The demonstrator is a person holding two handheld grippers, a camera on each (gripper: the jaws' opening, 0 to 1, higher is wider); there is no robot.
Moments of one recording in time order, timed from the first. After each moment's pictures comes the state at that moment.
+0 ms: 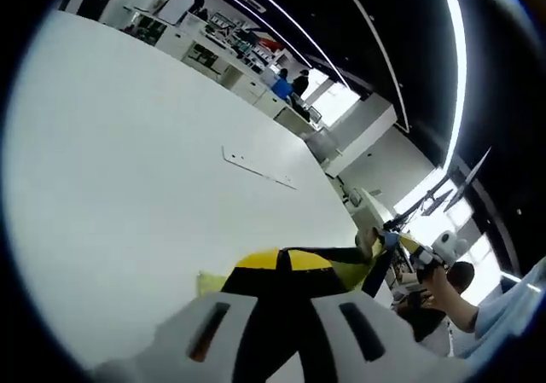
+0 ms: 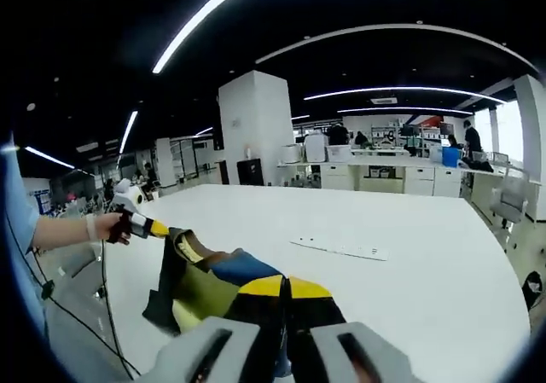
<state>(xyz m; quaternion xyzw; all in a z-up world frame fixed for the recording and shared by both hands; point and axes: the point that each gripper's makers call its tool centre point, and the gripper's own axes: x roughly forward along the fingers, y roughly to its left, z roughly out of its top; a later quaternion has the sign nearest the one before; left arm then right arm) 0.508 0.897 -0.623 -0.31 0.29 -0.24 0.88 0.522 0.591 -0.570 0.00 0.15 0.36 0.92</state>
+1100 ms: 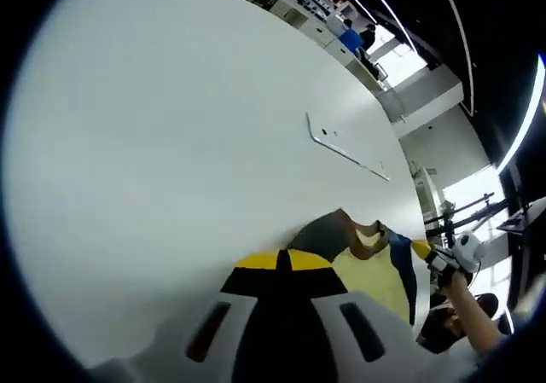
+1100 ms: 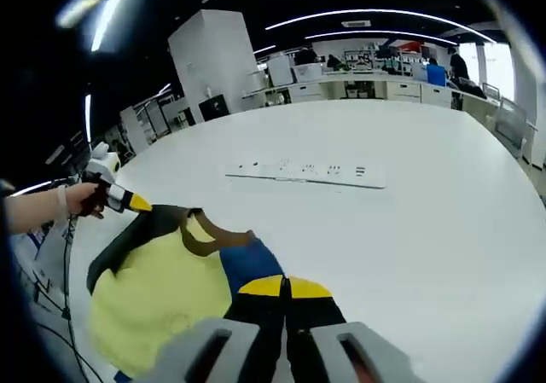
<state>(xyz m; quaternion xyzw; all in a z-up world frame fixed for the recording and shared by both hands) 0.651 0.905 -0.756 -0.28 0.47 -0.13 0.83 0.674 0.605 -0.742 0.01 0.36 0.30 0.89</state>
